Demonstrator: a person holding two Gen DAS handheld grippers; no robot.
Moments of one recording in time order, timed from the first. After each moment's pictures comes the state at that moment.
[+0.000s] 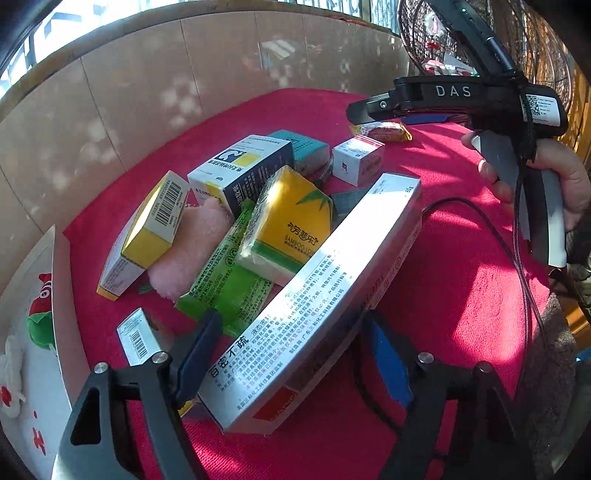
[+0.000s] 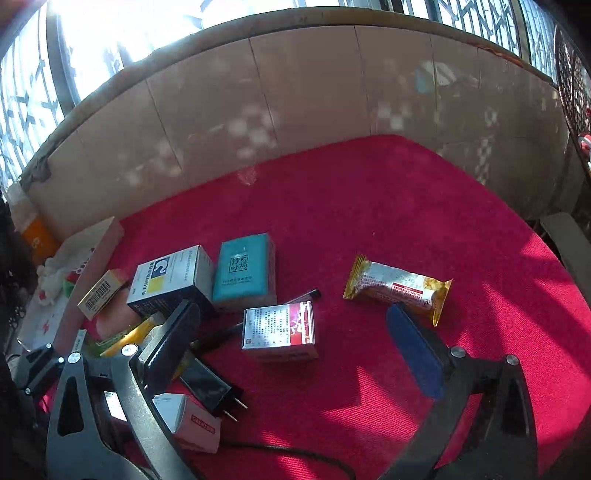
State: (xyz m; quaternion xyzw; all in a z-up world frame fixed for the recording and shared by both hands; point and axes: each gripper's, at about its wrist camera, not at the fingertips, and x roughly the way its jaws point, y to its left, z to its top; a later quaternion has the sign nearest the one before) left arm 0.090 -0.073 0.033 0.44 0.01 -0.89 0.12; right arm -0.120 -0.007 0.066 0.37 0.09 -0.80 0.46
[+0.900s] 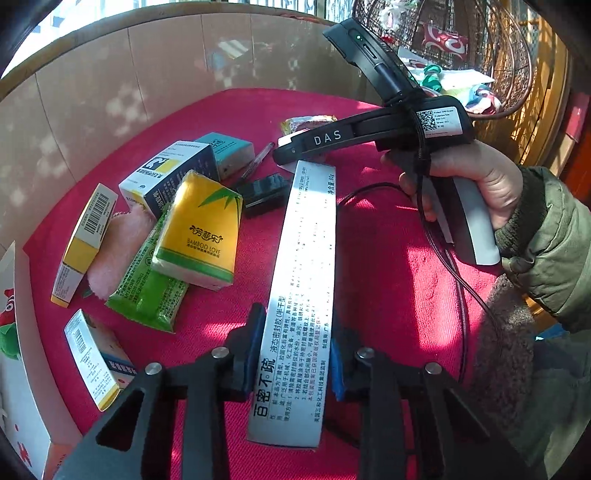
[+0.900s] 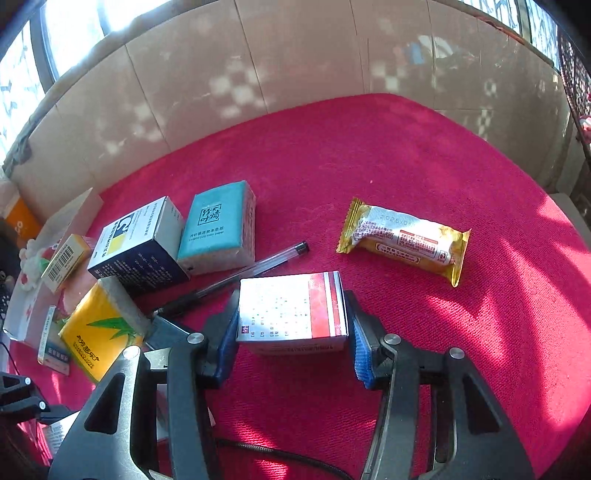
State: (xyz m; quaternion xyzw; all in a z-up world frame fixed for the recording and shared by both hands) left arm 0.090 -0.039 0.034 0.45 0.02 -0.89 0.03; right arm -0.121 -0.009 0.032 0.41 0.10 -0.79 0.44
